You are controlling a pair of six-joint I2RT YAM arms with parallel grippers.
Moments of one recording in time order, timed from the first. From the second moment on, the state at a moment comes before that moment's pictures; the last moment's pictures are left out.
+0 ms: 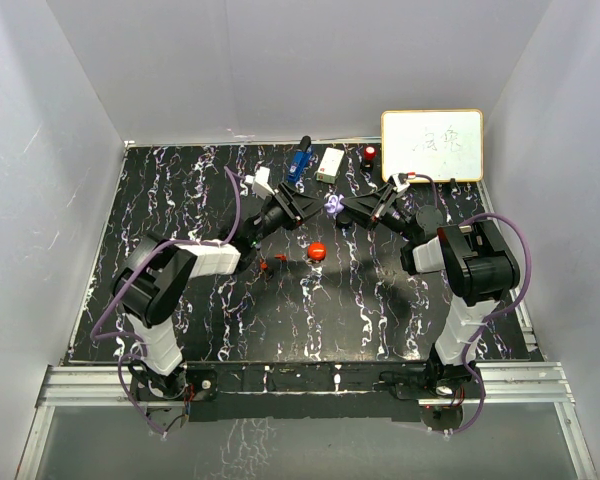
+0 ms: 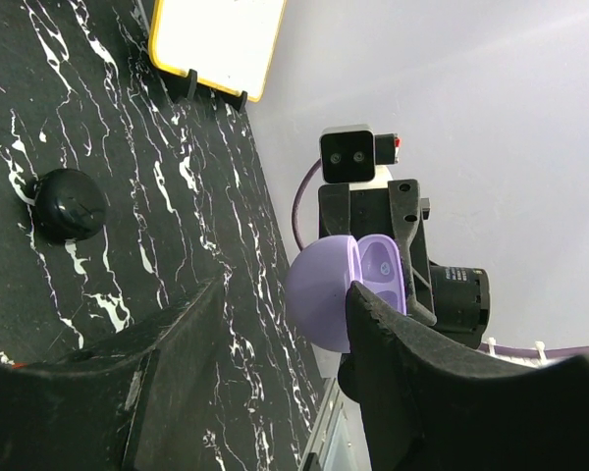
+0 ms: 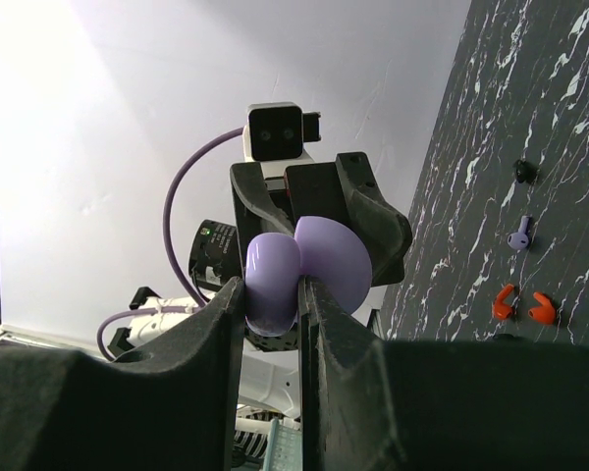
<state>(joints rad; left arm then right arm) -0.59 1.81 0.87 0.92 0.28 -1.15 0.12 1.87 0.66 1.52 -0.84 1.66</state>
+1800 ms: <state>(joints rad) -0.49 1.59 0.95 -0.14 -0.18 -0.67 0.13 1.71 0.70 1.18 -0.88 1.23</state>
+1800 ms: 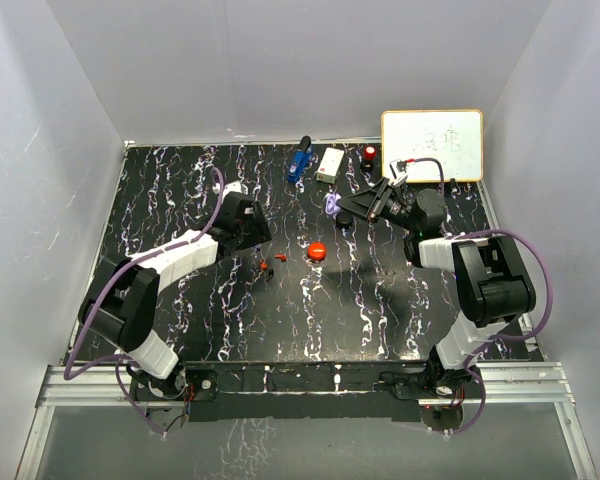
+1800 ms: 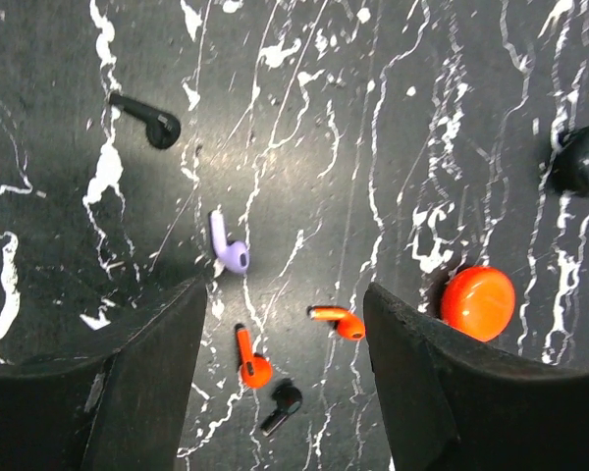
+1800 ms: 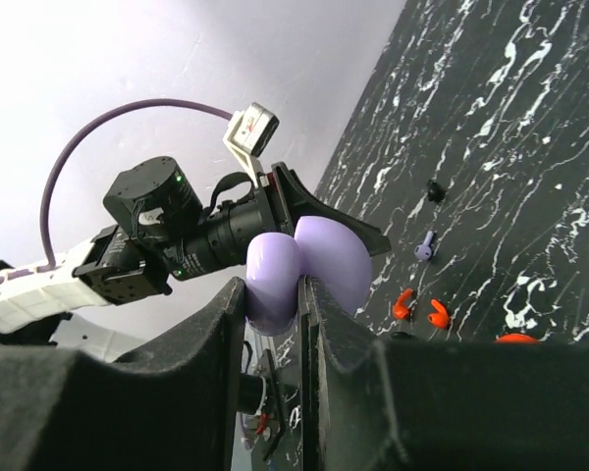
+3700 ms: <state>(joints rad) -0.53 1.83 1.00 0.05 -0.06 -0.67 0.13 1.68 0.72 0.97 -0.86 1.08</state>
